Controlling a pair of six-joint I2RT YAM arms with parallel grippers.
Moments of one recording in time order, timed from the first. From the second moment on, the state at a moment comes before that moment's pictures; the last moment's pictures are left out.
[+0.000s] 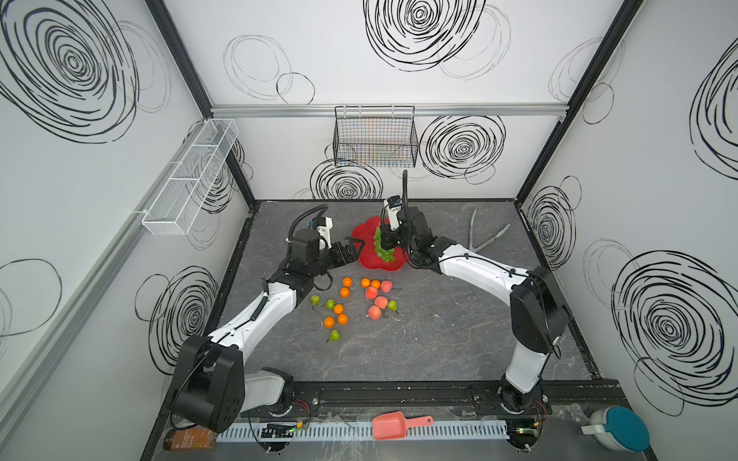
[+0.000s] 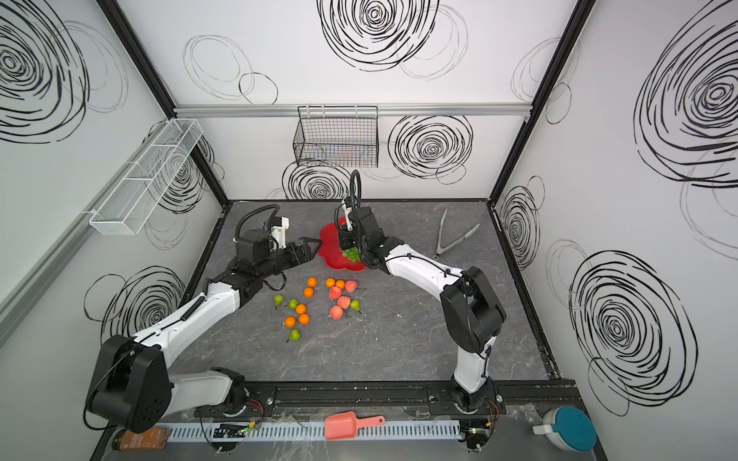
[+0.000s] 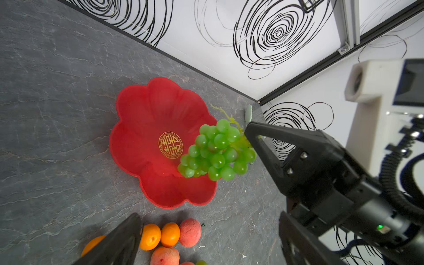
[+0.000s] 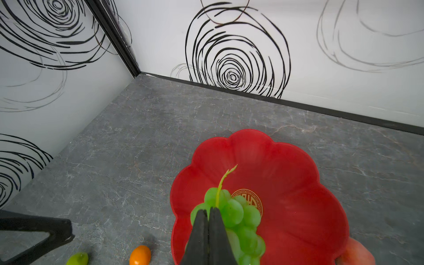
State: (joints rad) left arm -0.26 1.30 0.81 0.05 0.38 -0.65; right arm 0.67 1.82 1.38 -0.03 0.09 0.27
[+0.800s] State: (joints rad) left arm -0.35 1.49 0.88 0.13 0.31 -0.67; right arm 0.47 2.09 1.56 0.02 -0.06 0.34
